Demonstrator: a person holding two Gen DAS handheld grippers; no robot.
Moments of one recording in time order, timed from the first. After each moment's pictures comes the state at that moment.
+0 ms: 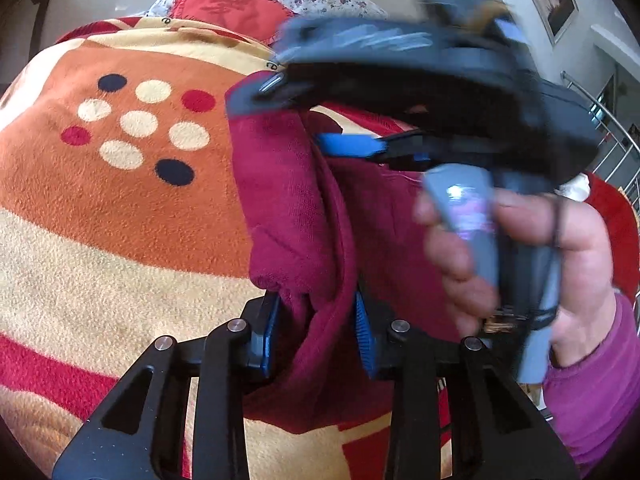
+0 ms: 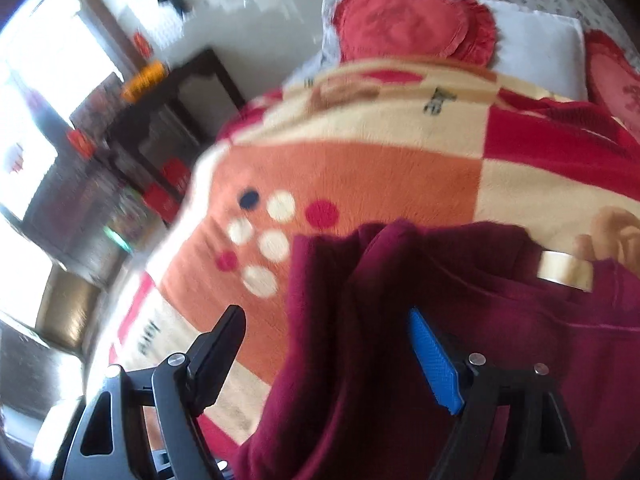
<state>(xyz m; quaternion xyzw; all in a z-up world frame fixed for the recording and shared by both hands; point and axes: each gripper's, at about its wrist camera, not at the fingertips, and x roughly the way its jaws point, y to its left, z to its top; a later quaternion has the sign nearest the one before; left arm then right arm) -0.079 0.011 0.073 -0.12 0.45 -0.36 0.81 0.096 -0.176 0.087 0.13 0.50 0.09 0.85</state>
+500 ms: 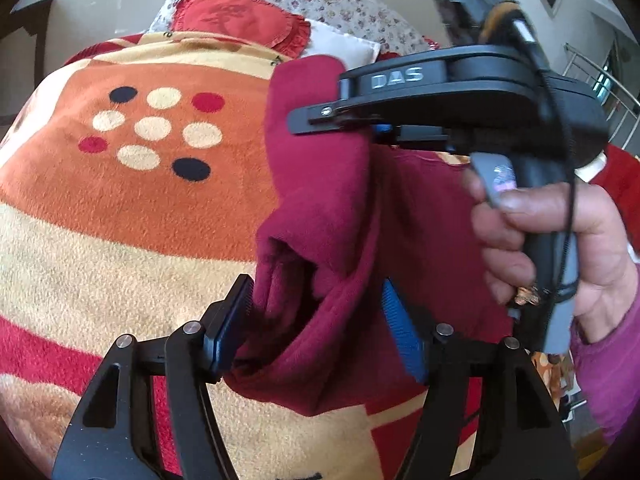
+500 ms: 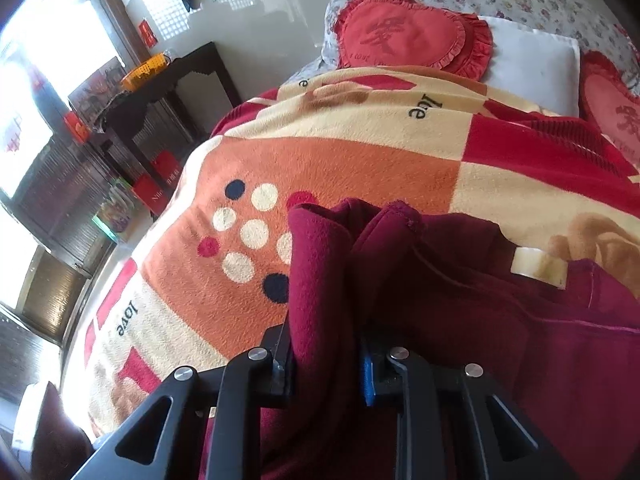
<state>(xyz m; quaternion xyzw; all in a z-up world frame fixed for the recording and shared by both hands) -0.082 0.001 0.066 -0.06 0.44 -0.33 0.83 0.072 -0.192 0.093 0.11 0.47 0.09 0.87</state>
